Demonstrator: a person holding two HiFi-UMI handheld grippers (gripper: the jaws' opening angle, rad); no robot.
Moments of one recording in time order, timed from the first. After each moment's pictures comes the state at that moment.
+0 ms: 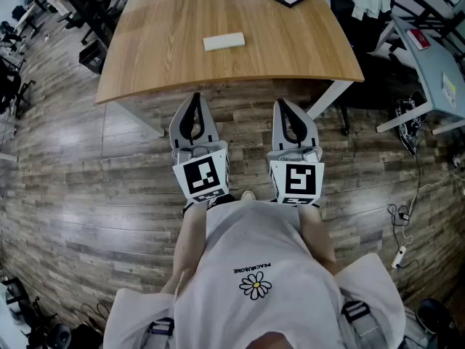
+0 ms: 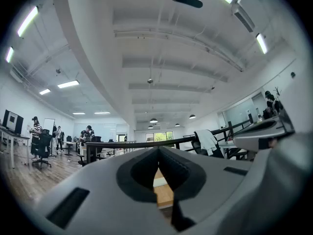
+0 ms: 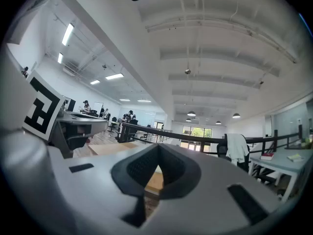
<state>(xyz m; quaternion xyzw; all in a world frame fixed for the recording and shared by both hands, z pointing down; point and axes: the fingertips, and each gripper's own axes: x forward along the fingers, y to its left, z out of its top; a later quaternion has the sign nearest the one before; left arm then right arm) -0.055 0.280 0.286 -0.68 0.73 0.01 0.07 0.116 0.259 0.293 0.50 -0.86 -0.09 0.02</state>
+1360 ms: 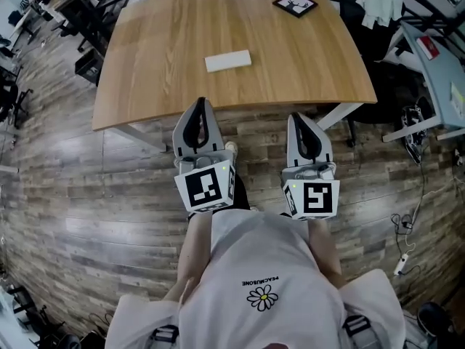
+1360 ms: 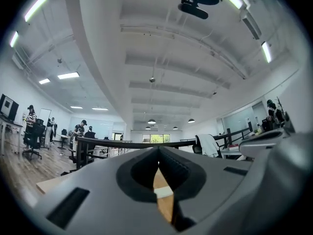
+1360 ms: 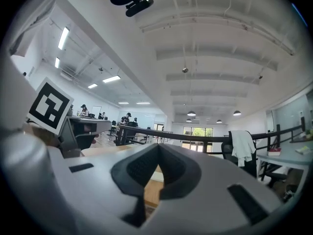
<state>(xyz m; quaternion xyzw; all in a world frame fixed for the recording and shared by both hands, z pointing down) -0.081 0.178 0.287 -0.69 0.72 0.04 0.05 0.103 0.169 0.296 0.50 -0.86 -0.08 0.00</state>
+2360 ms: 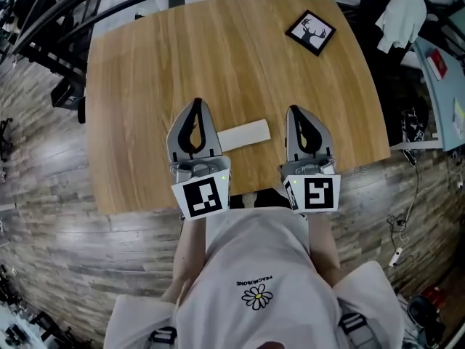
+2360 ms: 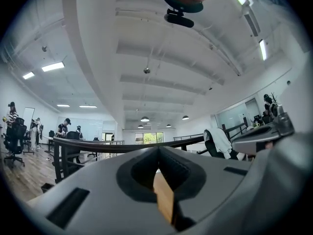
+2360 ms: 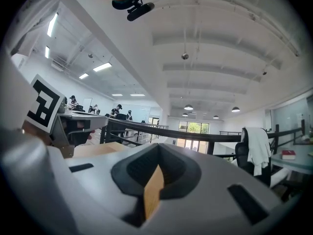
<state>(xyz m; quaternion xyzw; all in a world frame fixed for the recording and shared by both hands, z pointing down) -0.186 -0.122 0.275 -0.72 0.69 0.03 0.05 -0.007 -0.132 0.292 0.52 -0.85 -0.07 0.04</state>
